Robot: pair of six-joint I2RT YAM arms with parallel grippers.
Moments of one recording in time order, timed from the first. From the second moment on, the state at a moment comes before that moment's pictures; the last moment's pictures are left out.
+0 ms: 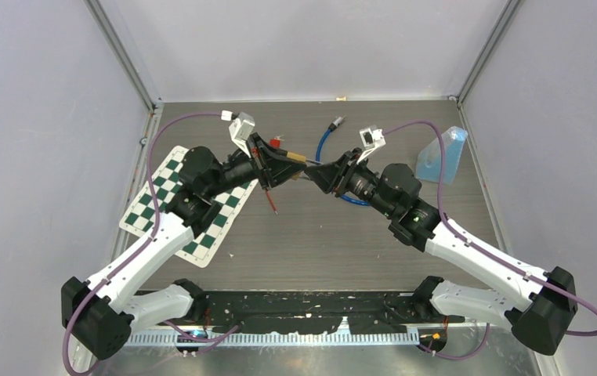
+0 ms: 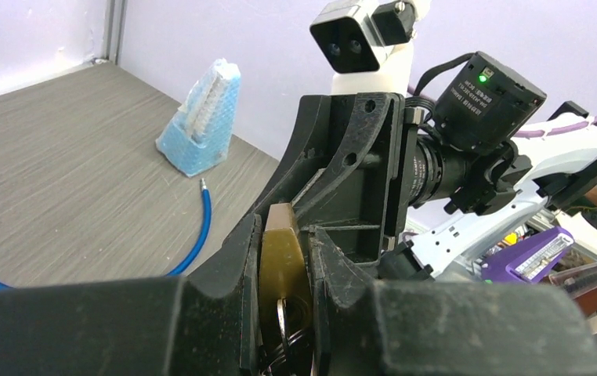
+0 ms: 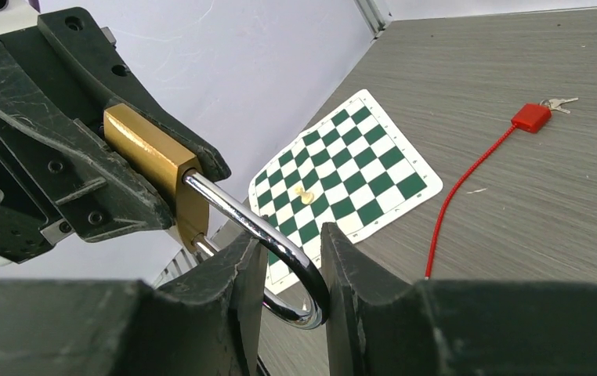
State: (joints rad) left arm -0.59 1.10 0.90 0.38 0.63 -0.55; right arm 0.80 1.03 0.82 0.27 -0.07 0.63
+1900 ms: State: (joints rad) left arm -0.55 1.08 1.02 -0.24 0.86 -0.15; right arm 0.73 0.97 0.96 0.00 -0.47 0.25
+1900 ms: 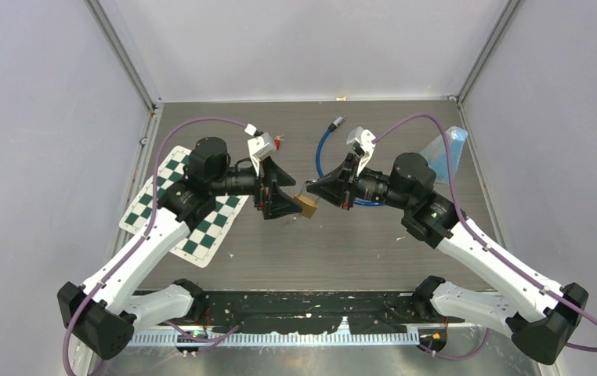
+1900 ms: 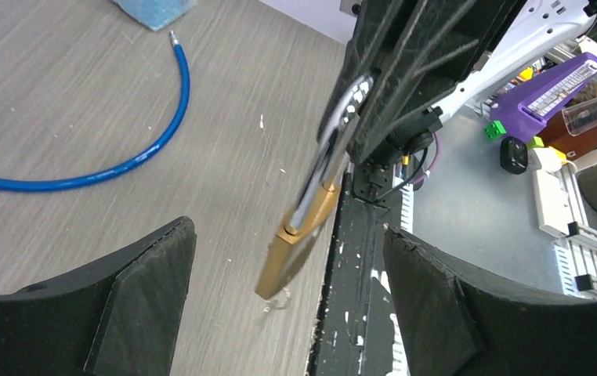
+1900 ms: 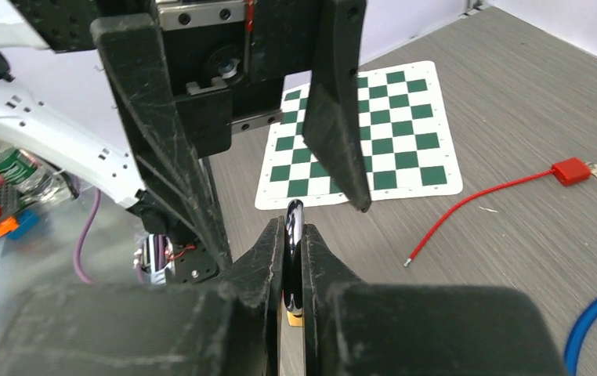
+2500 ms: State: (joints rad) left arm -0.55 1.13 1.06 -0.26 1.08 -0.11; right arm 0.73 0.98 0.98 0.10 -0.66 0.27
